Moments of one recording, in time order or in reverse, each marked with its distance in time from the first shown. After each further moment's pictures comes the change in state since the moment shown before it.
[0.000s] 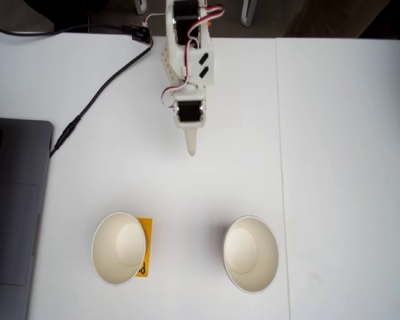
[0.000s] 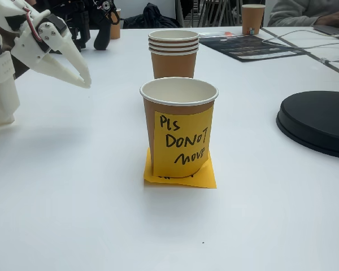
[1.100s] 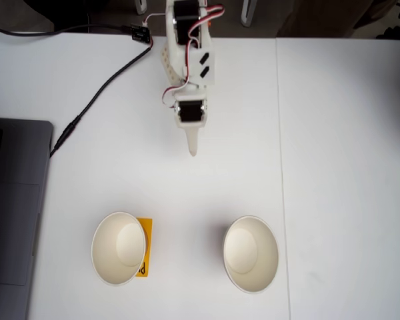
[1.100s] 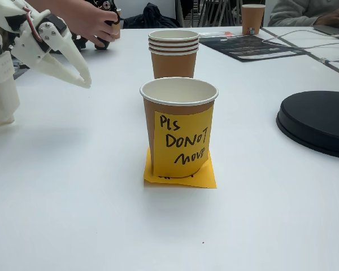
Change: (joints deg) arm -0.8 0.0 0.0 0.0 0.0
